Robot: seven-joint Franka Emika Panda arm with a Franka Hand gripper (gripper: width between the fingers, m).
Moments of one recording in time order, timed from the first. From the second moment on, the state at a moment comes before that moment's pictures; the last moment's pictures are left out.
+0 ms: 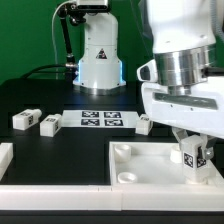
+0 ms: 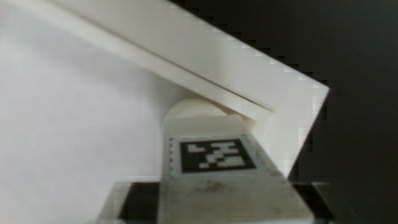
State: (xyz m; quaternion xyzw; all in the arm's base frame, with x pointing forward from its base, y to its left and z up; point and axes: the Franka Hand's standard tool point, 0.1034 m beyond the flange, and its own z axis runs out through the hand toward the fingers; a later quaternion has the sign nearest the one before) arm 0.674 0.097 0.073 -0.80 0.58 0.01 0.13
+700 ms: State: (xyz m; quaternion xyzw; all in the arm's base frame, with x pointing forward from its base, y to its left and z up) arm 0.671 0.110 0.072 -0.95 0.31 -0.02 0.10
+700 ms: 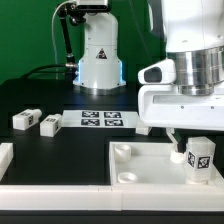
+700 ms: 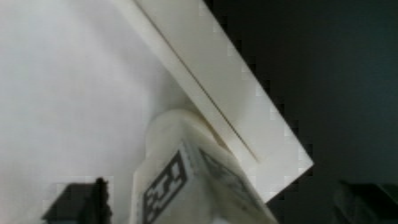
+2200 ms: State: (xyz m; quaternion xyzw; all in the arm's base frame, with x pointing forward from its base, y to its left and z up) arm 0.676 0.096 0.071 -0.88 0.46 -0.02 0.10
